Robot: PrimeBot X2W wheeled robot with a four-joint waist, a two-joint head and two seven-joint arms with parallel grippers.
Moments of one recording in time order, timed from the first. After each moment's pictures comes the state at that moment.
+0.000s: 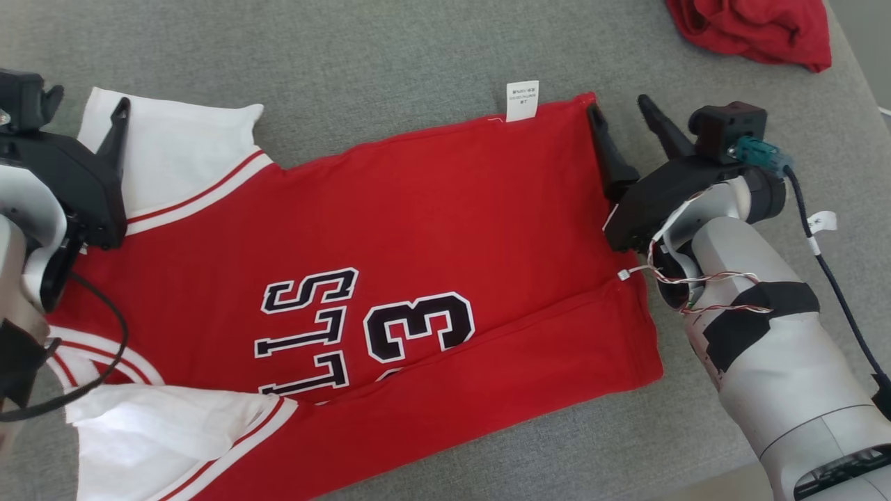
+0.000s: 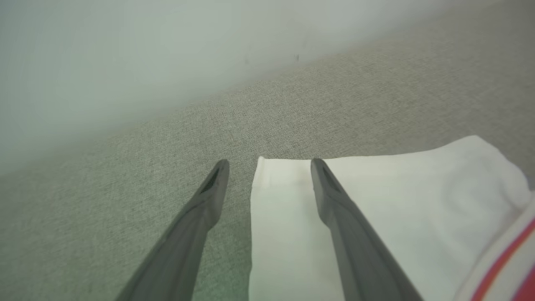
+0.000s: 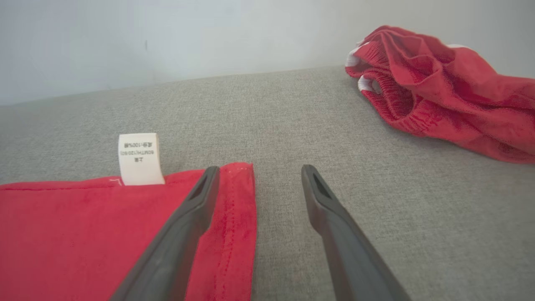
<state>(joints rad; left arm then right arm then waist) -1.00 0.52 -0.47 0.74 -0.53 -0.13 0.10 -0.95 -0.23 0.36 0.91 0.46 0.13 -0.17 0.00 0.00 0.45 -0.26</state>
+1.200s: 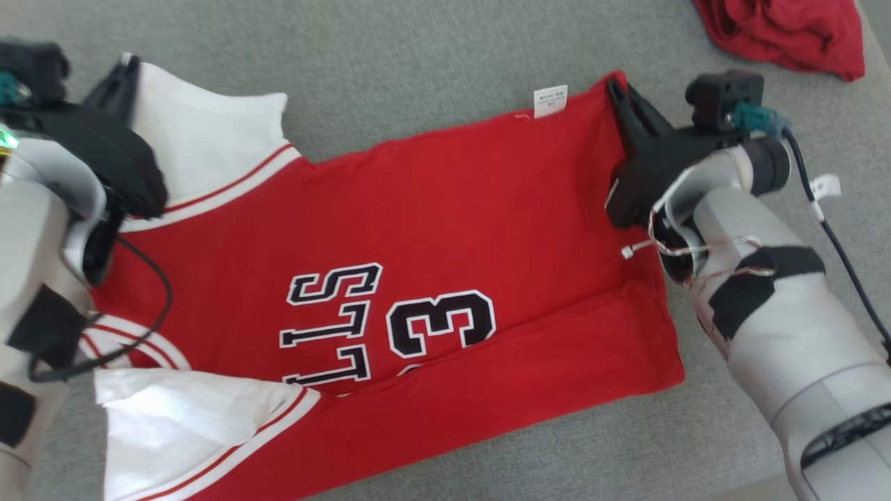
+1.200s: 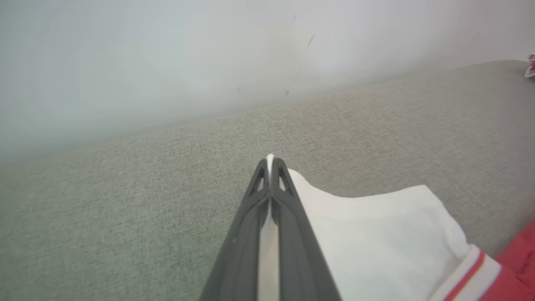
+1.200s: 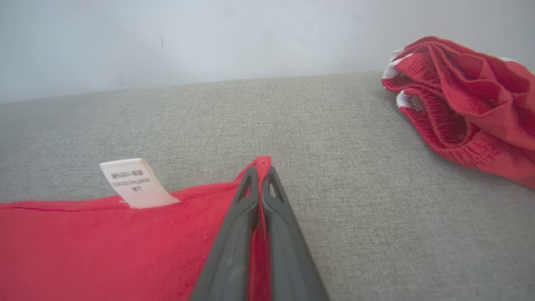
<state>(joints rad) -1.12 0.46 -0.63 0.89 -0.75 -0.13 -0.02 -1.10 -0.24 0.56 1.08 0.62 0.13 -0.19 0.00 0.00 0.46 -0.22</state>
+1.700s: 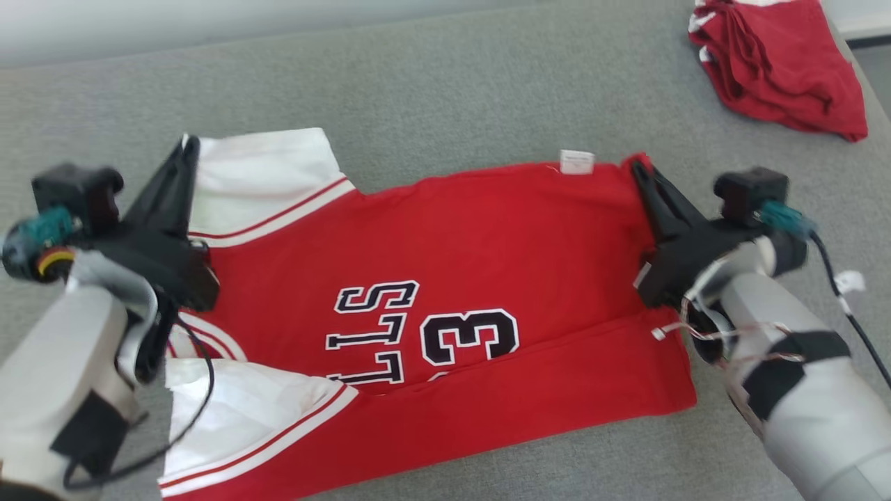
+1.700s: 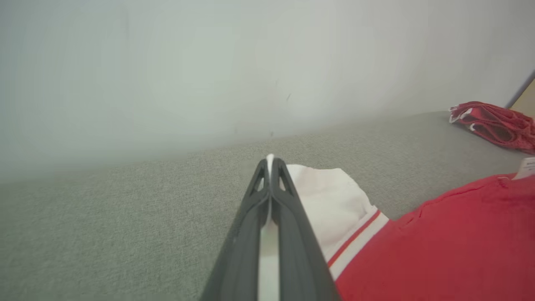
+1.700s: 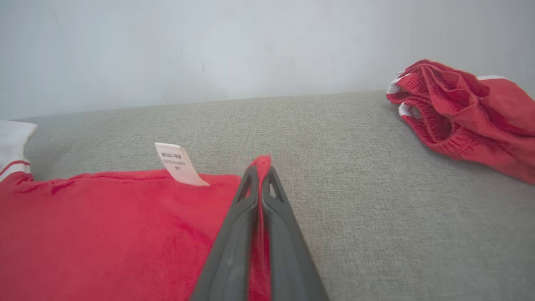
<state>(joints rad) -0.86 0.48 -0.63 0.65 -0.80 -0.10 -0.23 -0.86 -0.36 0.58 0.89 0.67 0.13 -0.26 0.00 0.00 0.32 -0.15</state>
